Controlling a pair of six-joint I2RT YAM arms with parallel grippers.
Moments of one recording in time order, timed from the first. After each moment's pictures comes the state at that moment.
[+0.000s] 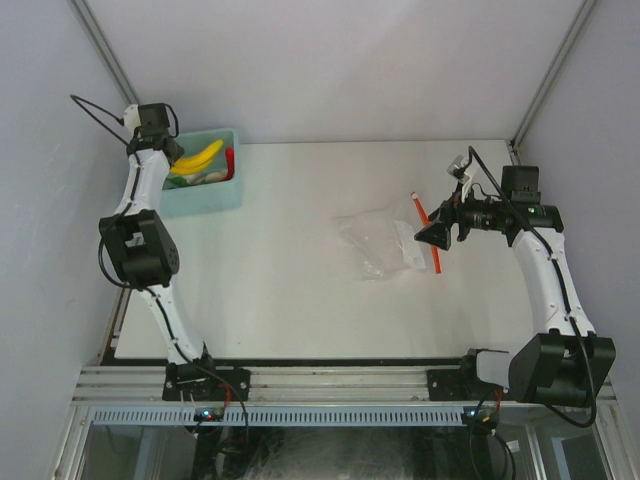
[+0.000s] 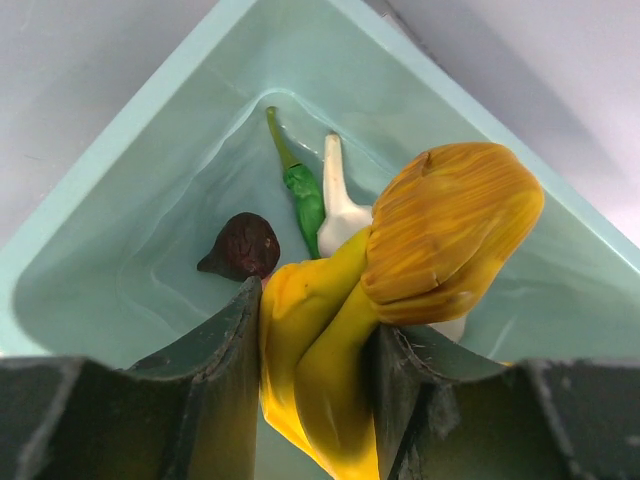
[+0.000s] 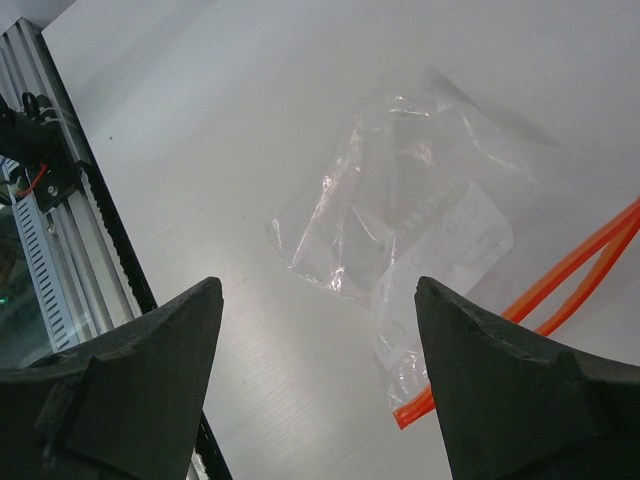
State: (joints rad) left arm 0.16 2.04 1.93 -0.55 -0.39 -0.56; right arm -0.11 1.24 1.16 -0.81 -1.05 -0.48
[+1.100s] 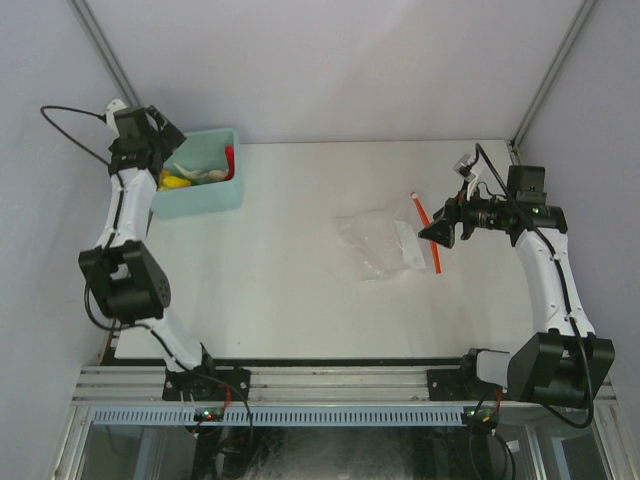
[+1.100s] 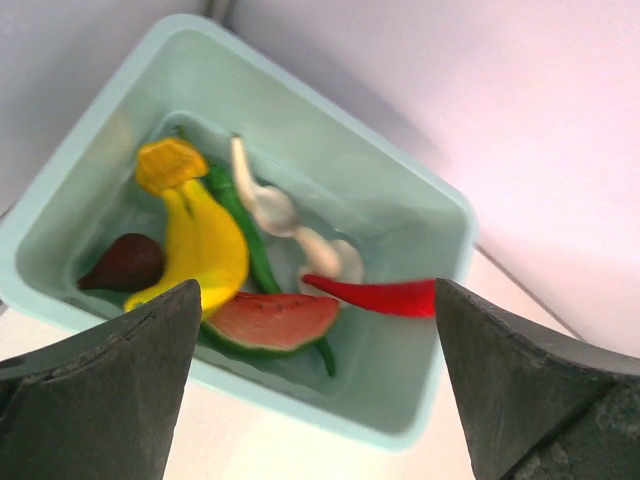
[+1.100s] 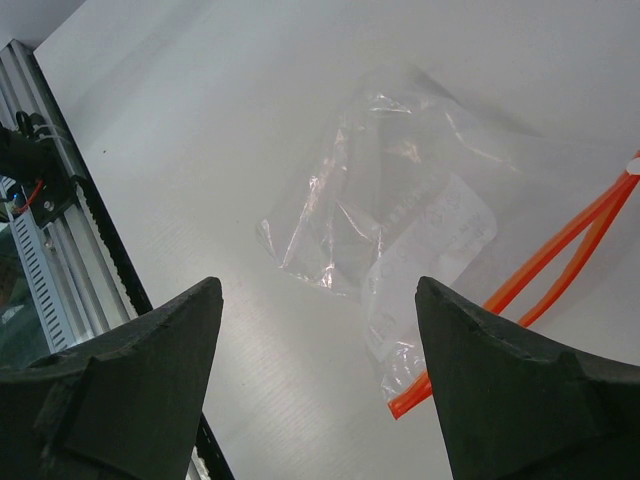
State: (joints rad) left arm 0.19 1.66 1.55 -0.29 -0.10 -0.56; right arm -0.15 1.24 1.15 -0.80 -1.06 -0.45
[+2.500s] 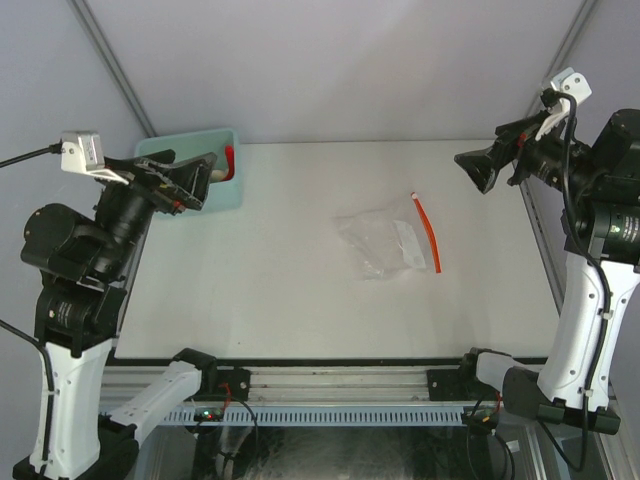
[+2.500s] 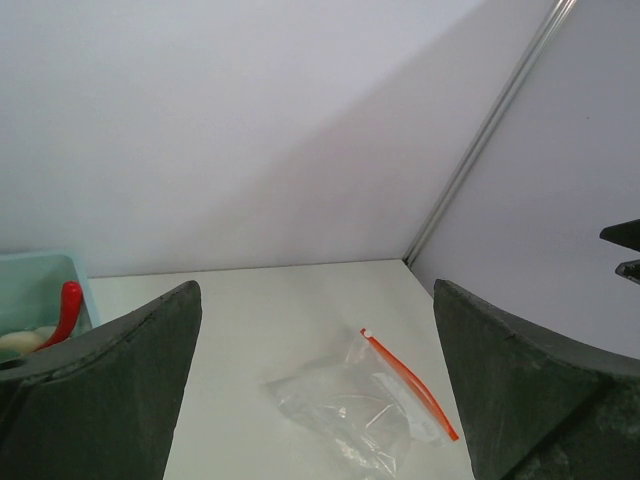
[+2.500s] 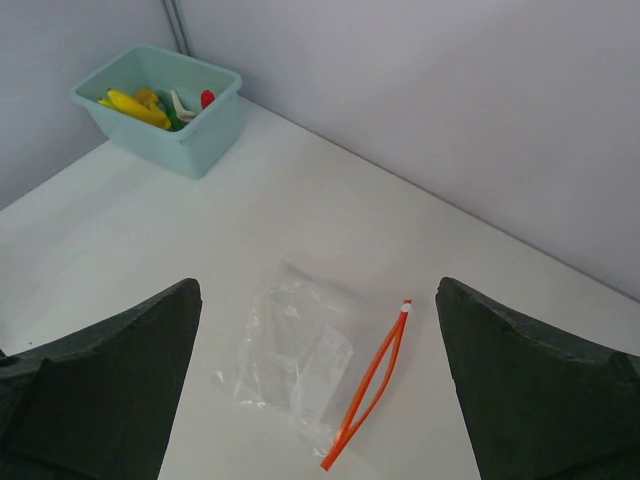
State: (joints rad) left arm -0.30 0.83 1.52 -0.46 0.09 -0.39; right arm -0.21 1.17 1.85 -0.86 -0.85 -0.13
